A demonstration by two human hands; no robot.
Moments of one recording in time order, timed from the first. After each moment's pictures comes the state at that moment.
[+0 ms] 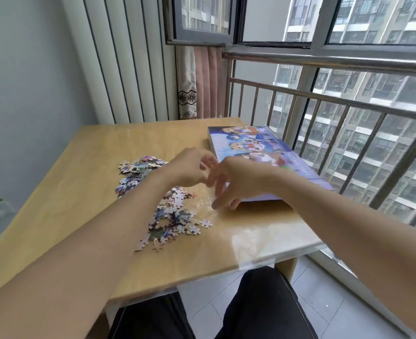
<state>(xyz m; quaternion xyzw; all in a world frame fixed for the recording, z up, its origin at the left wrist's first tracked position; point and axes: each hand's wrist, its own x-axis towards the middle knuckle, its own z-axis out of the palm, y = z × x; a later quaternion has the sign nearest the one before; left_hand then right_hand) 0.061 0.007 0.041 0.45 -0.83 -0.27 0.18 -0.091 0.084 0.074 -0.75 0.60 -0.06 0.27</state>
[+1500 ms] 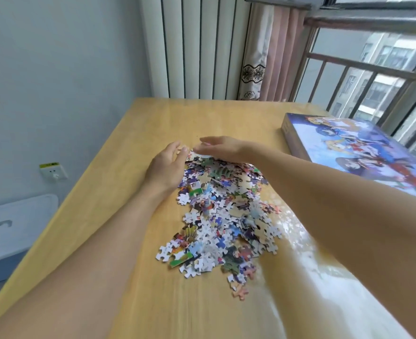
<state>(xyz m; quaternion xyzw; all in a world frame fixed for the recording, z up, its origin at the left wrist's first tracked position) 0.245 -0.089 -0.071 0.65 -0.60 -0.23 0.40 0.071 -0.158 -0.021 -0.80 0.52 -0.06 0.30</state>
